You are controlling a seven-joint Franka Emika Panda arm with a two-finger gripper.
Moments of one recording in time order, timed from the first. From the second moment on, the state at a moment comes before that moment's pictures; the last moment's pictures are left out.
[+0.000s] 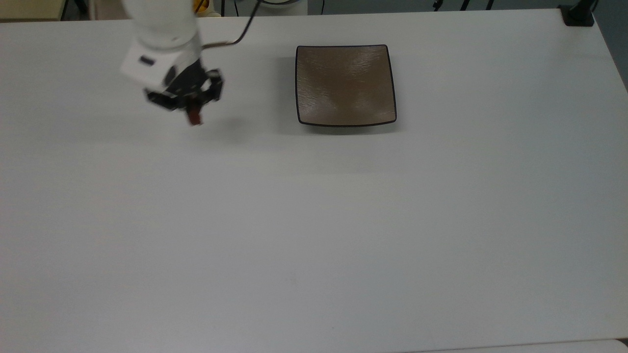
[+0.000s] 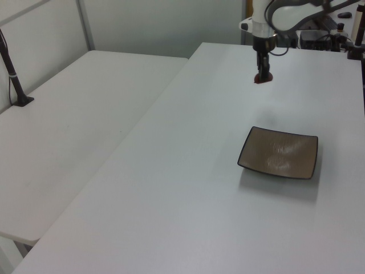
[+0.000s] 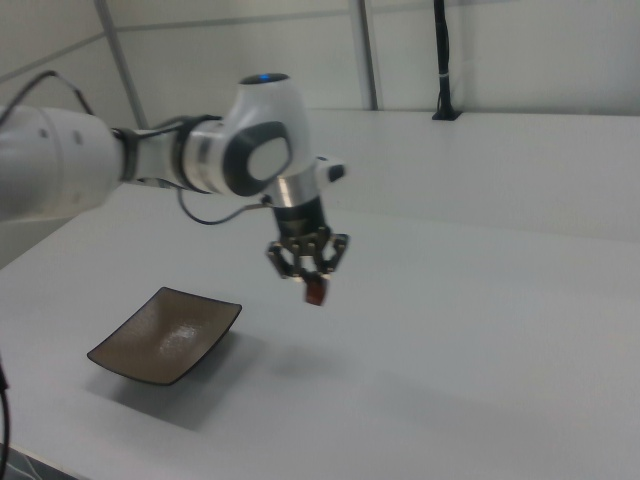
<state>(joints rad) -0.21 0.20 0.15 -1.80 -0.12 2.02 -0.48</state>
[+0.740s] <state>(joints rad) 0.15 0.05 0.17 -2.04 0.09 1.98 -0.09</state>
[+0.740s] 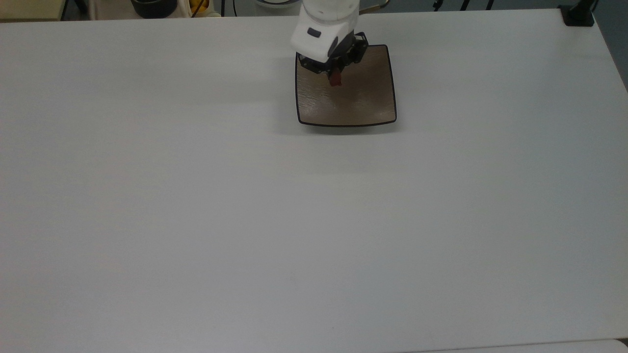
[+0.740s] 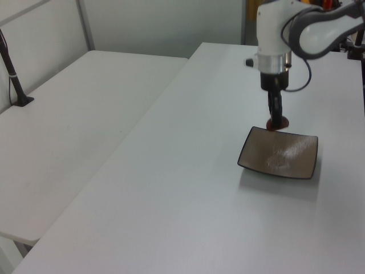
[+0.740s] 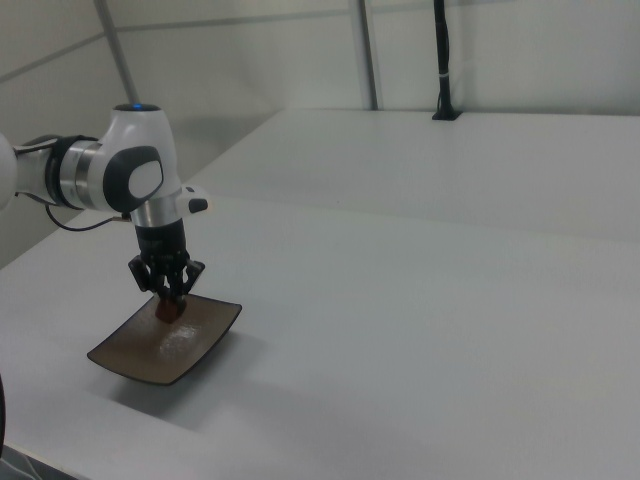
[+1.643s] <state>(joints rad) 0.15 0.16 0.18 -2.02 0.09 2.05 0.05</state>
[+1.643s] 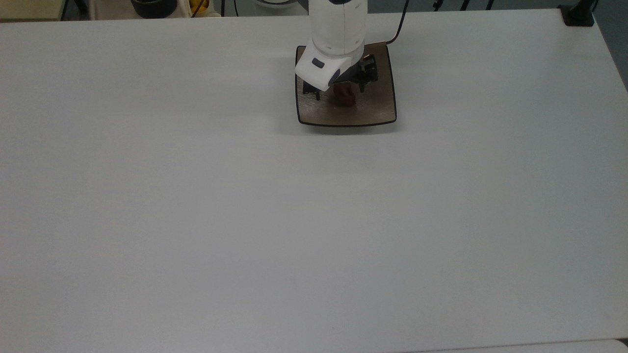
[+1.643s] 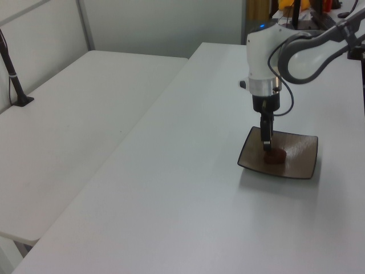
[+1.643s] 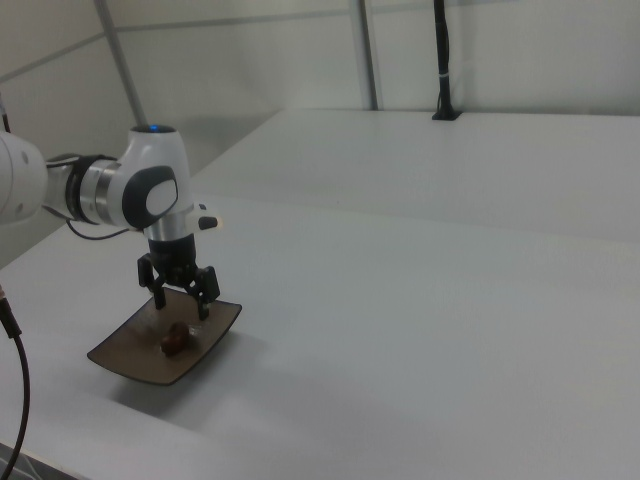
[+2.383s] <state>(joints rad) 0.04 -0.04 0.09 -1.90 -0.10 1.86 0.12</state>
